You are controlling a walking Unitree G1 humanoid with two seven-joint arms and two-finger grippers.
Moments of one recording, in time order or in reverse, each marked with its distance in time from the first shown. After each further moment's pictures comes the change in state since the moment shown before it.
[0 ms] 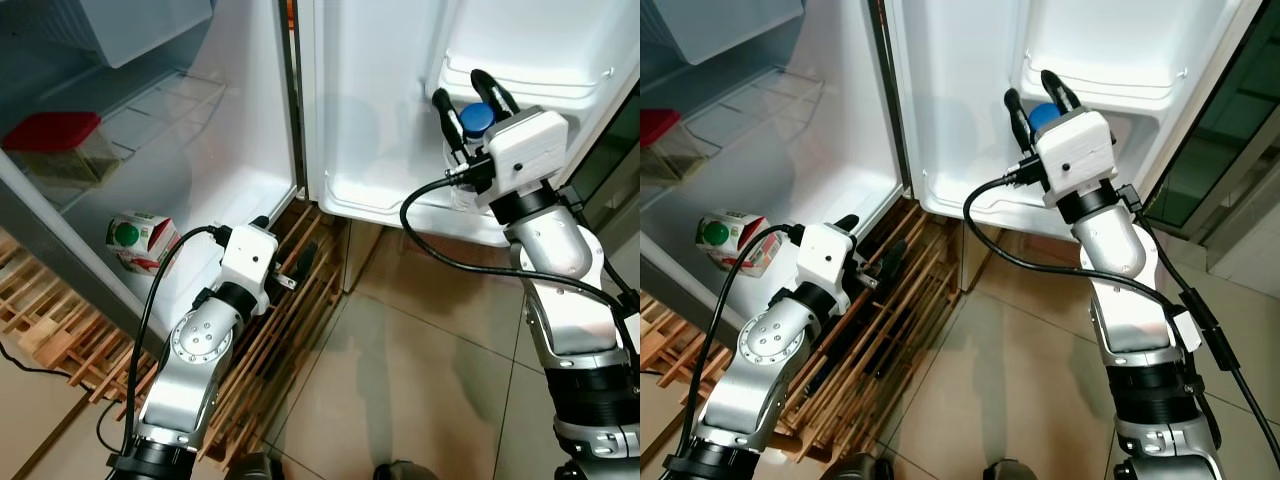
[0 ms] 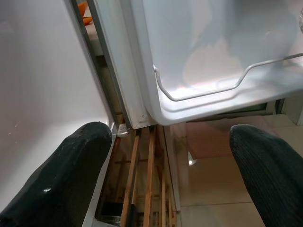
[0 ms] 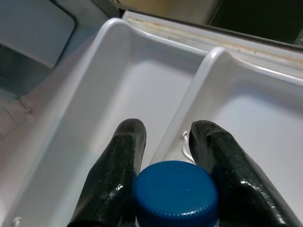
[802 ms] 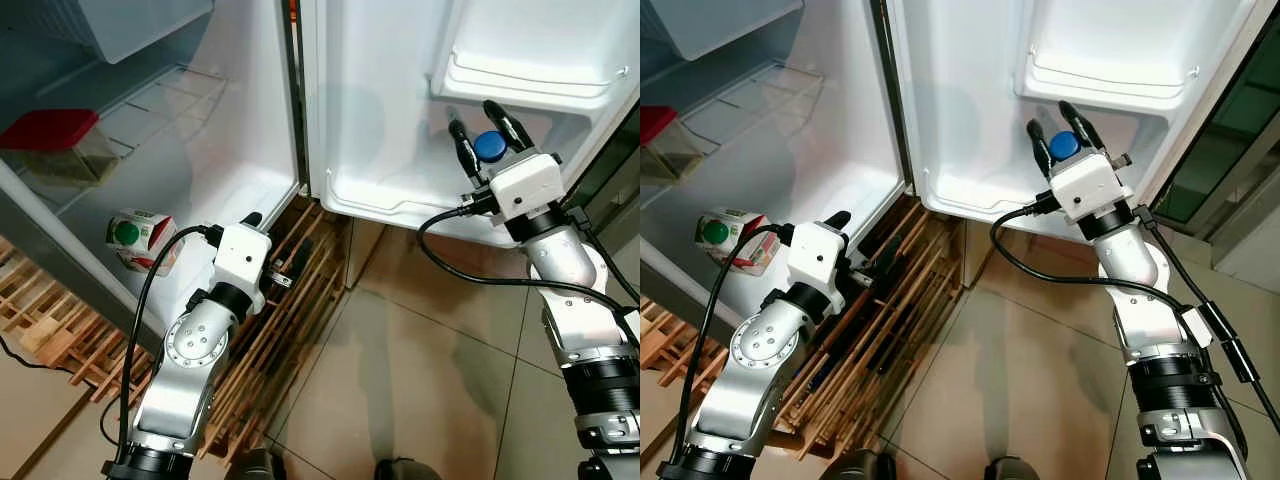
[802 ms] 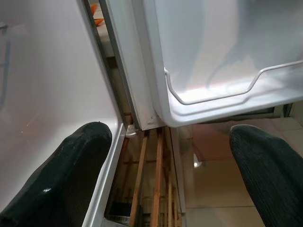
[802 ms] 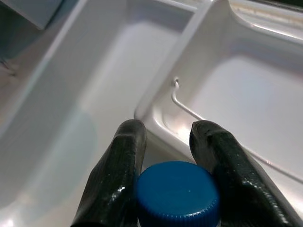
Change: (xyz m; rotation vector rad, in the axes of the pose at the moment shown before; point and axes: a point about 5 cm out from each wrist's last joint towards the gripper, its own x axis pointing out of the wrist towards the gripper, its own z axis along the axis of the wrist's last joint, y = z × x) left arm -0.005 0.003 0.005 0.003 -0.023 0.033; right arm -0.019 -0.011 -0.039 -0.105 0.011 -0.020
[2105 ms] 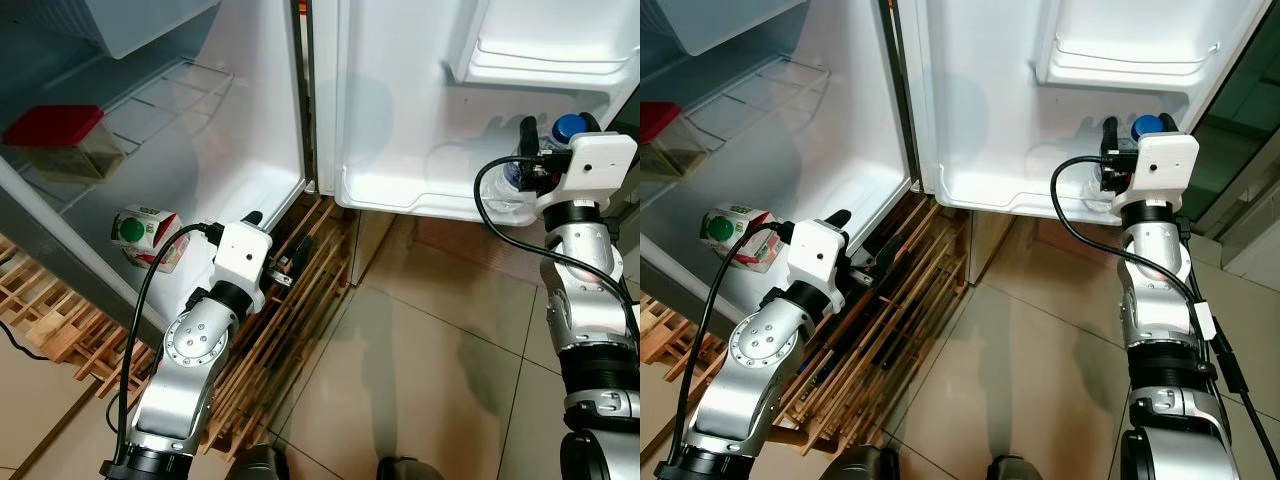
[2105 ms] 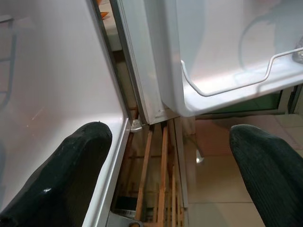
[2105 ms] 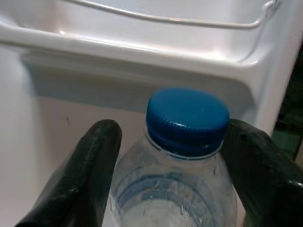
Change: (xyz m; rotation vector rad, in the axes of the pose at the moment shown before) left arm 0.000 0.000 0.004 0.002 0.006 -0.003; right arm -0.013 -0.034 -0.047 0.238 0.291 -0.403
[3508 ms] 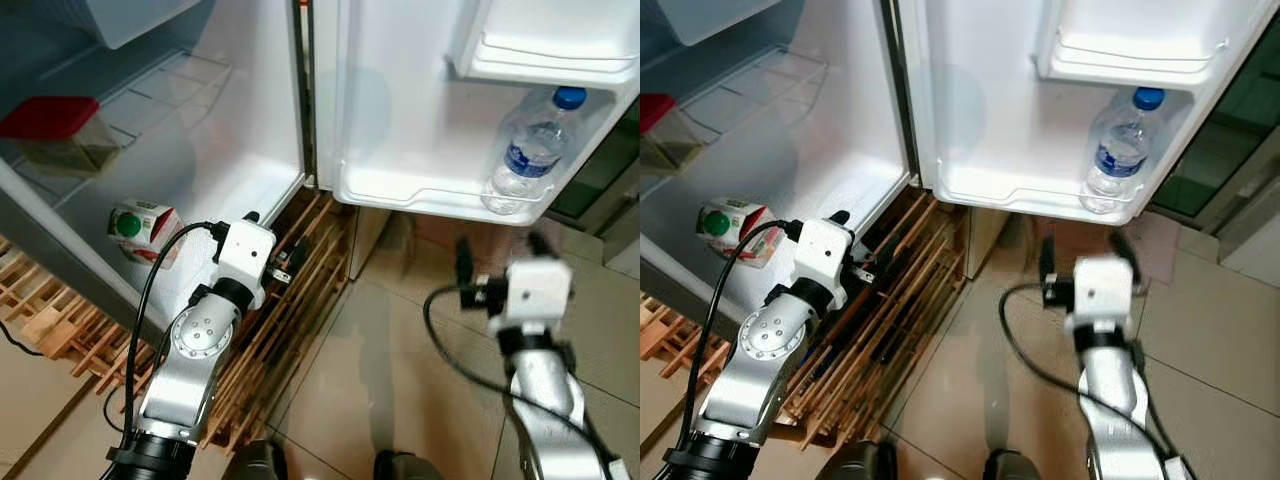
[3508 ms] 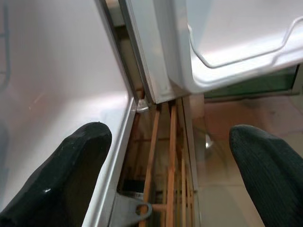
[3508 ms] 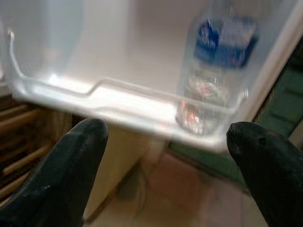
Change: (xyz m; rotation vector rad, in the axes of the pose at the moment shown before) left arm 0.007 0.005 -0.016 0.059 0.073 0.046; right arm -0.141 0.054 -0.016 0.023 0.293 0.122
